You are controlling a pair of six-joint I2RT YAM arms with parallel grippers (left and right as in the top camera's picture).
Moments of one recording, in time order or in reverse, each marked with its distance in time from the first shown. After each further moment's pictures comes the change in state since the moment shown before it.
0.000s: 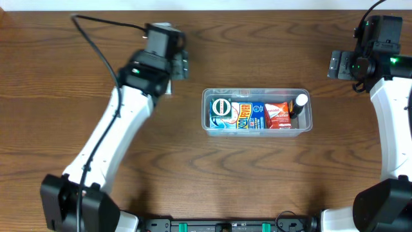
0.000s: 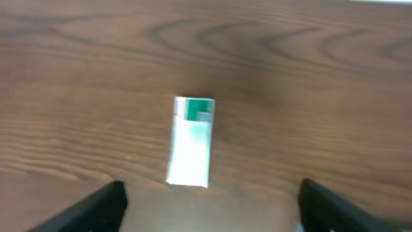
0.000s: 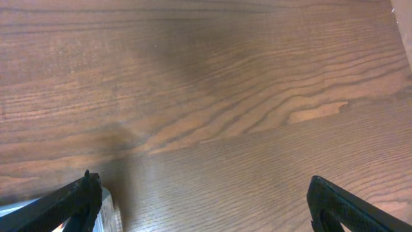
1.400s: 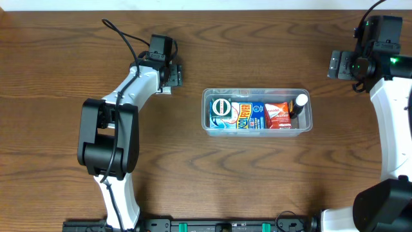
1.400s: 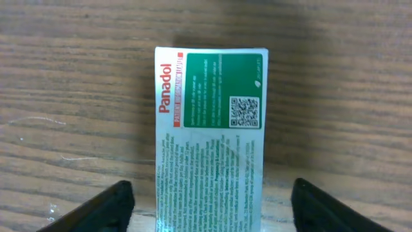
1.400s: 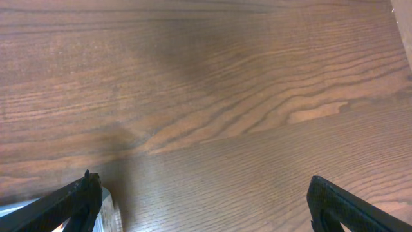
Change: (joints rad) left arm 0.106 0.449 0.000 0.212 0.111 0.115; right arm 0.000 0.000 0.000 0.000 0.000 0.000
